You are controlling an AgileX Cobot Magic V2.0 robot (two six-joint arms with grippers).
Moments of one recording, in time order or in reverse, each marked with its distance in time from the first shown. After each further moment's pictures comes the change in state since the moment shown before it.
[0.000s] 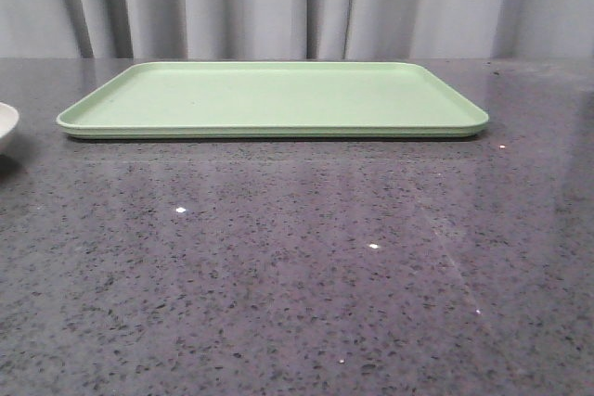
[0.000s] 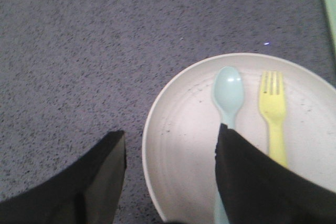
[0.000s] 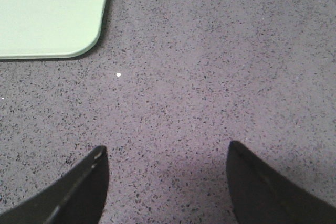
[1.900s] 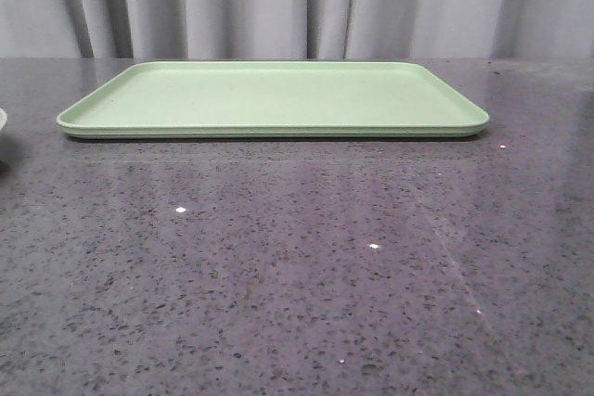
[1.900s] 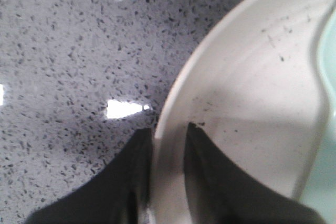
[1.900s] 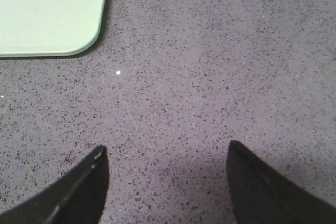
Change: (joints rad) left arm 0.099 0.587 -0.195 -0.040 0.158 0.141; right arm 0.000 0.000 0.000 0.000 0.006 0.000
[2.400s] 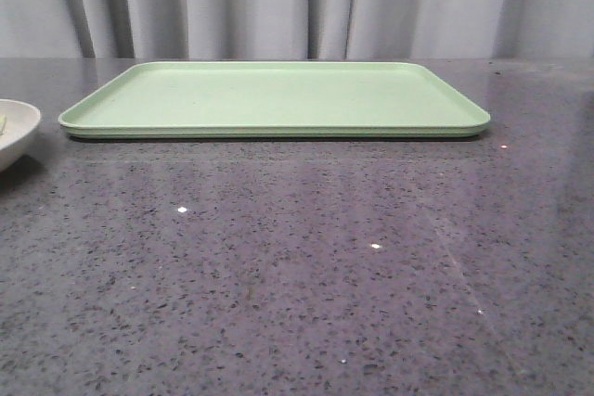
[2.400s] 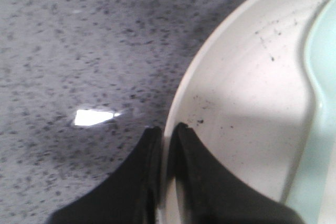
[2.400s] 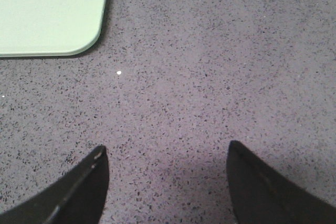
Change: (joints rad) left arm 0.011 -0.003 -0.006 -0.165 0.008 0.105; right arm 0.000 0.000 0.000 0.000 0.000 0.000
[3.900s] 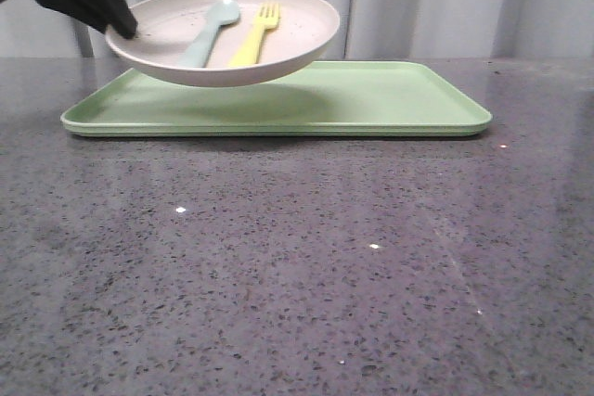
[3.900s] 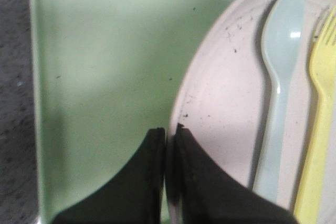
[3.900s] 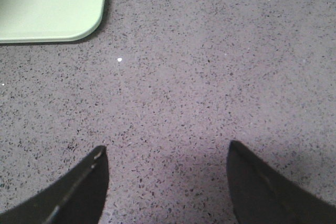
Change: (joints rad) left arm -0.426 0.320 -0.494 -0.458 -0.070 -0.071; right arm 0.000 0.000 0.000 0.014 0.039 0.000
